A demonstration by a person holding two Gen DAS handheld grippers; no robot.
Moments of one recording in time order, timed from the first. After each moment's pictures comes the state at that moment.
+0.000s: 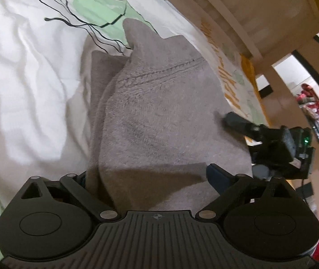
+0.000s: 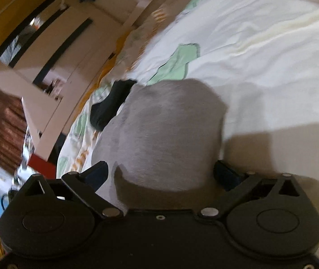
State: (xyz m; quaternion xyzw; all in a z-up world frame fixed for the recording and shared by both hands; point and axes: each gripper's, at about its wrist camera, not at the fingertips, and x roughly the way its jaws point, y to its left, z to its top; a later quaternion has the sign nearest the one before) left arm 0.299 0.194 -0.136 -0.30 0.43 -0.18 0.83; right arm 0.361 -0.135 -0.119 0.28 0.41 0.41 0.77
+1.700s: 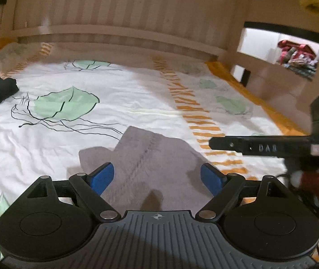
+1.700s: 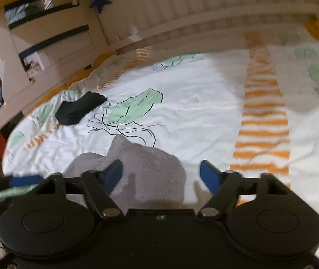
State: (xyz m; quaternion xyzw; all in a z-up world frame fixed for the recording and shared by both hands) left arm 0.169 0.037 -0.052 -0.05 0.28 -0.13 0.95; right arm 0.210 -0.209 -0.028 0.07 0.29 0.26 0.92
